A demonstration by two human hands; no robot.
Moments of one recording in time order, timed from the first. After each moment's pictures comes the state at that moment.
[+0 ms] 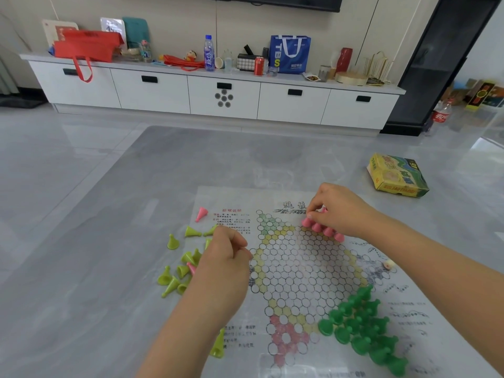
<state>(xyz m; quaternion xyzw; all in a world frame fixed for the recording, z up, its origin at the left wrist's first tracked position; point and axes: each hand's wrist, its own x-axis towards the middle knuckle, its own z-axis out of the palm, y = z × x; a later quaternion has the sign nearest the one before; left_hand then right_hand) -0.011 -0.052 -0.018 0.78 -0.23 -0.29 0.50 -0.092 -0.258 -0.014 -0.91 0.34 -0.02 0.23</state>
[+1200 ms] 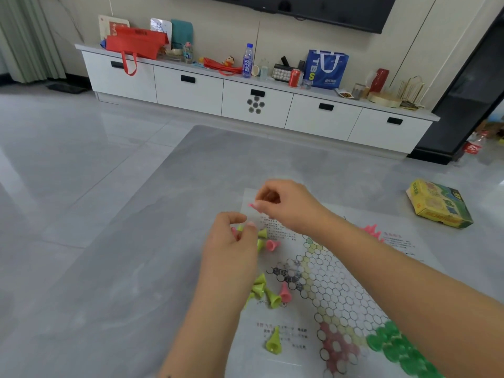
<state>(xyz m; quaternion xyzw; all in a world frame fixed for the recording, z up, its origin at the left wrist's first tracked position) 0.027 -0.012 -0.005 0.71 -0.11 -0.23 0.65 0.024 -0.159 -0.007 -0.92 0.21 -0.09 0.32</state>
